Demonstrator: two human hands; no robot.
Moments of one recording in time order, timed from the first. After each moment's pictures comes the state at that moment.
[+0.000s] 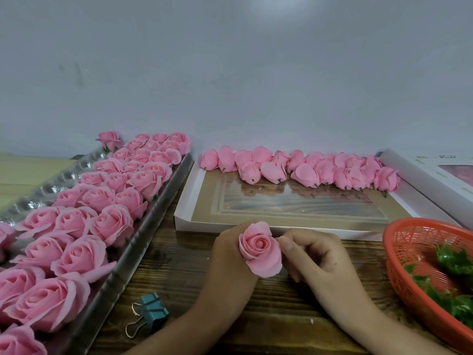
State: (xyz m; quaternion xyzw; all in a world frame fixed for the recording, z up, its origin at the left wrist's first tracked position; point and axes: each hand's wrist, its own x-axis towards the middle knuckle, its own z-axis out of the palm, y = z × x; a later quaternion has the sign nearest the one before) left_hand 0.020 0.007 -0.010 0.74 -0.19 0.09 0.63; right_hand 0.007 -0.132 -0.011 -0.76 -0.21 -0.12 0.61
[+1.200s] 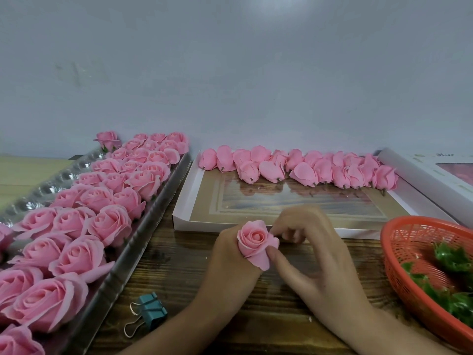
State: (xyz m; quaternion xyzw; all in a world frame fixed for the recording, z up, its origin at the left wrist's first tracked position) left_hand 0.036 0.010 -0.017 0.79 -0.17 0.06 0.59; right_hand 0.006 -0.132 -0.011 -0.82 -0.29 -0.33 0.38
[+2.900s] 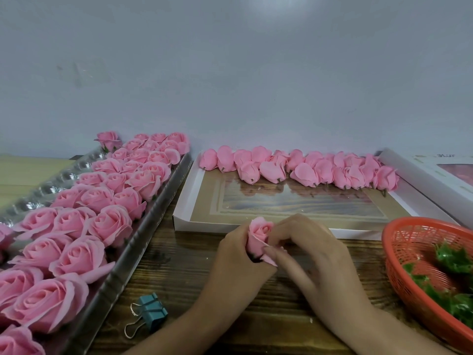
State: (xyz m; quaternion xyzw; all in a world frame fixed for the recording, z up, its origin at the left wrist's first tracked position) left_hand 0.034 0.007 -0.020 0.77 -0.21 0.06 0.60; right_hand 0.005 -0.133 -0.009 -0.86 -0.26 -0.30 0.32
